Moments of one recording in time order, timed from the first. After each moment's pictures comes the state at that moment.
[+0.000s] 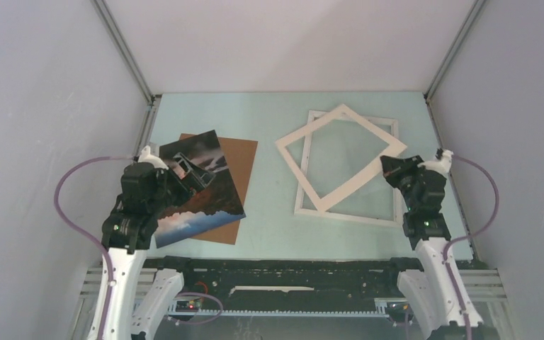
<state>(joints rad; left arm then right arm) -0.09 0.64 0.96 -0.86 0.17 -0.72 0.01 0.74 0.48 0.10 -0.10 0.84</state>
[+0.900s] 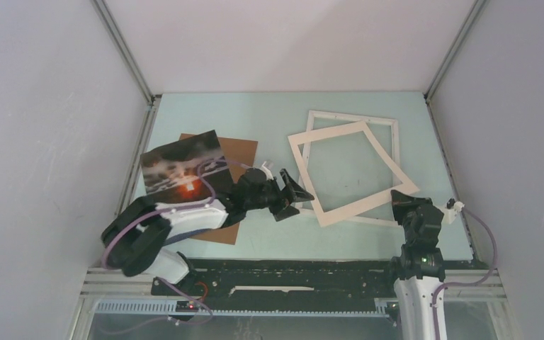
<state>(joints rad) -0.80 1.41 0.63 0.29 0.31 -1.32 -0.14 0.24 0.22 -0.33 0.07 1.18</state>
